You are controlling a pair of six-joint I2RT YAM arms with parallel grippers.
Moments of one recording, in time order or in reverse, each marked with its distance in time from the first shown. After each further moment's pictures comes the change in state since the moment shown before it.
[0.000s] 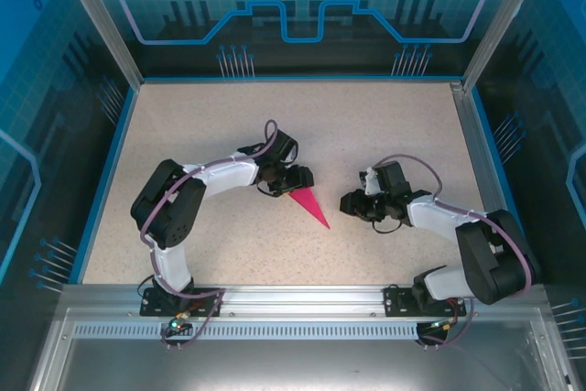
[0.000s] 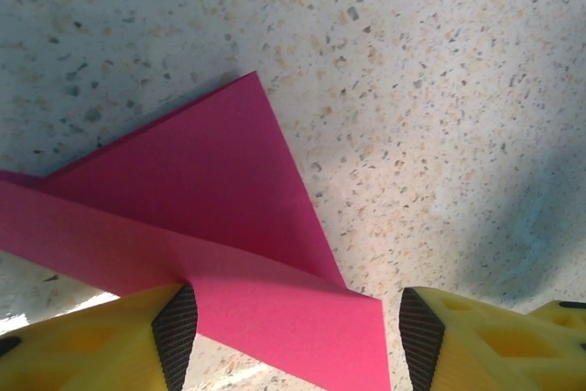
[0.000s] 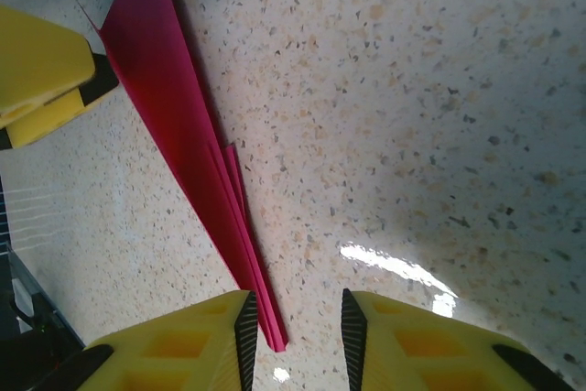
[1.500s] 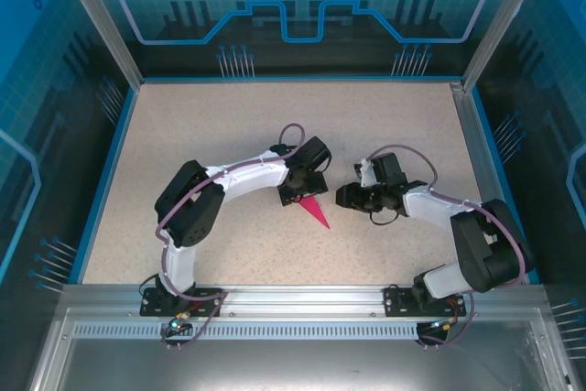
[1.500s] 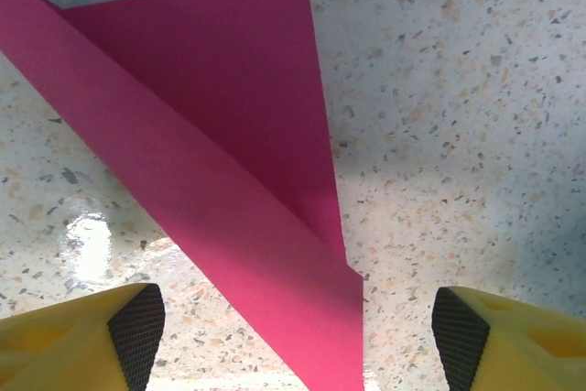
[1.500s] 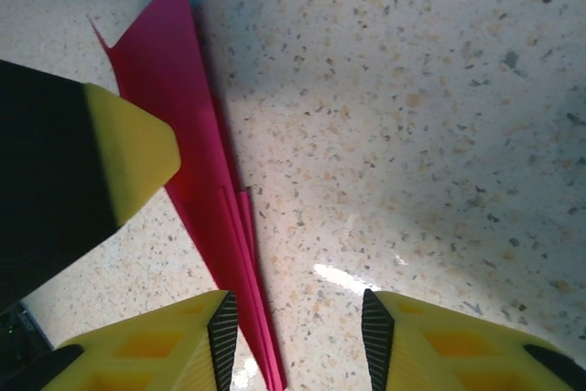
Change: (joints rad) left arm -0.183 0.114 0.261 -0.356 -0.296 -0.325; right arm 0.001 0.063 0.091 -0.032 0.009 -0.115
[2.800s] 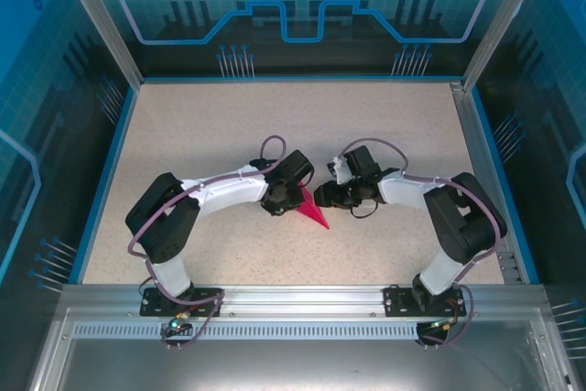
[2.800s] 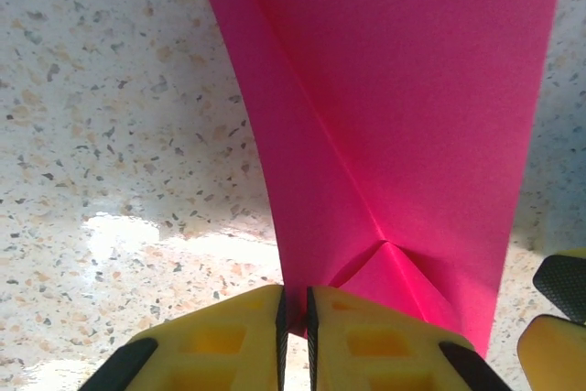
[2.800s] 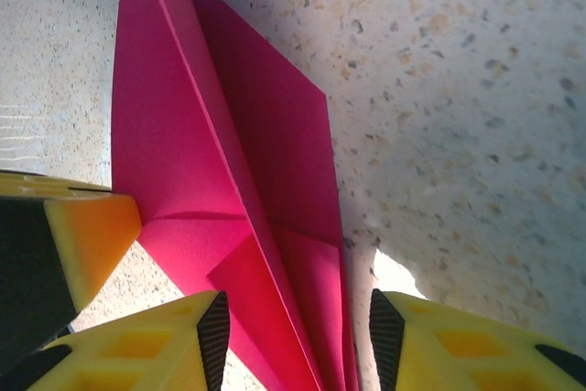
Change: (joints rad) left arm 0.000 -0.200 -0.274 0.079 -0.031 -0.023; right arm 0.138 0.234 0.191 -0.026 -0.043 -0.040
